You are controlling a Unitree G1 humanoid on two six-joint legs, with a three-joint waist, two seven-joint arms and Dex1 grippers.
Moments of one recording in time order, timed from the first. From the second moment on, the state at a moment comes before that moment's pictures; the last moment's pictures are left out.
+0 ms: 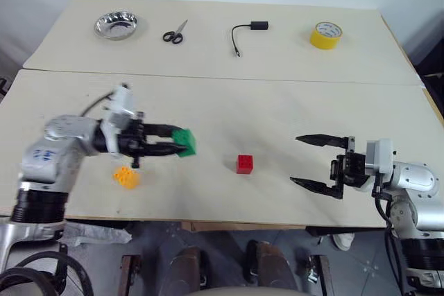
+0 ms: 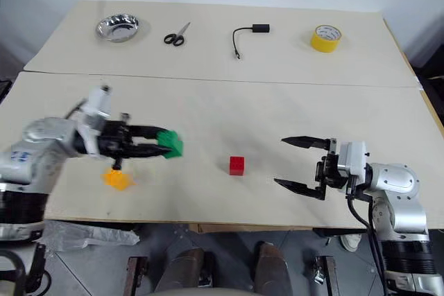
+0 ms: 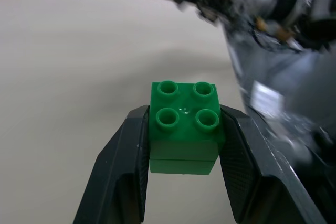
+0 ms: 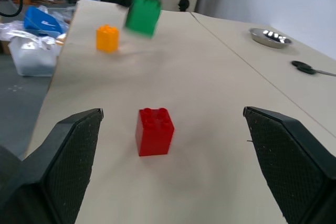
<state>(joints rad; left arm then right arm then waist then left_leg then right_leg) -0.58 0.73 -0.13 0.00 -0.52 0.46 -1.29 -0.15 -0.67 -0.19 -0.06 0.58 -0.11 1.35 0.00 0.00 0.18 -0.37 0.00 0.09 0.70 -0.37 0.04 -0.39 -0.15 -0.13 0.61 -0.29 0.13</state>
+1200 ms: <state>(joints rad) -0.66 0.58 -0.17 0.20 -0.28 0.20 -1.32 -0.08 -0.69 -0.20 -0.22 0.62 0.03 1.32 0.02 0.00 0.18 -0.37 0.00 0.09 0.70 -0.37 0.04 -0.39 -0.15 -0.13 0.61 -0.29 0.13</state>
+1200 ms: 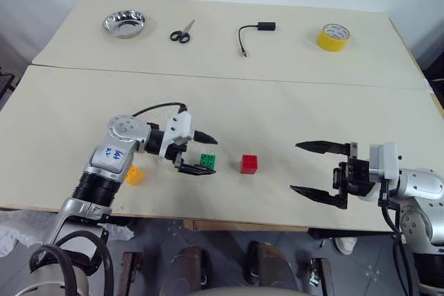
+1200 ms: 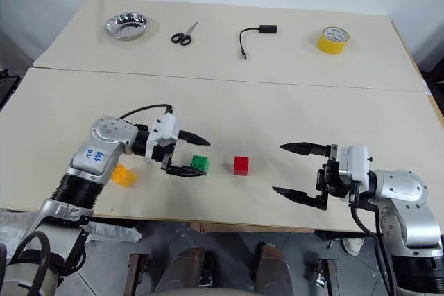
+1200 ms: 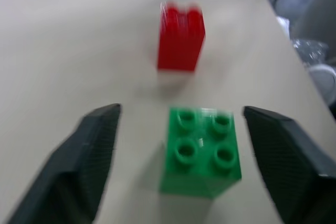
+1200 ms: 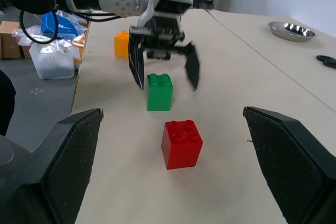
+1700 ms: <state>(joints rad) -0.14 0.76 0.51 0.14 -0.54 0.17 -1.25 -0.28 -0.59 -0.01 -0.16 0.61 0.07 1.40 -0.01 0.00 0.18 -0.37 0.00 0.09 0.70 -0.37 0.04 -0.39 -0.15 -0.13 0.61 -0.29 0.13</state>
